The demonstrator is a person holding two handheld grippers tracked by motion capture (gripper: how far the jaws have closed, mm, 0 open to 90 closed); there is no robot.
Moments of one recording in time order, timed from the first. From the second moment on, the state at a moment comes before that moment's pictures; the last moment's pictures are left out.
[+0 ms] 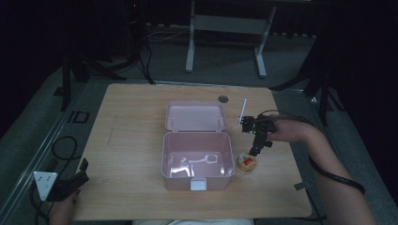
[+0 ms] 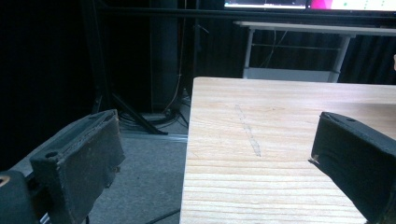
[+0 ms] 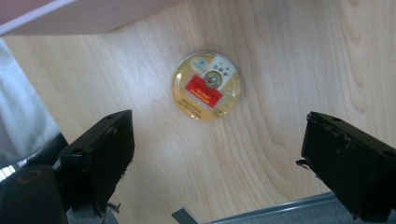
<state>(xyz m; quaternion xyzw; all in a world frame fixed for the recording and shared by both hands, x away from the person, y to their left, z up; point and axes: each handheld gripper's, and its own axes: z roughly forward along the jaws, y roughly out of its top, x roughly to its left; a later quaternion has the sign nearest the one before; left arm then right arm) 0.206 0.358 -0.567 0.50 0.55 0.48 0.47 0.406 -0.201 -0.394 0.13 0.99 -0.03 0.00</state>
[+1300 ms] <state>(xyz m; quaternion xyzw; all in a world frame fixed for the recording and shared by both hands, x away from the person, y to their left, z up) 0.206 0.358 -0.566 0.50 0.55 0.48 0.47 0.411 -0.210 -0.518 0.12 0.99 -0.04 -0.02</state>
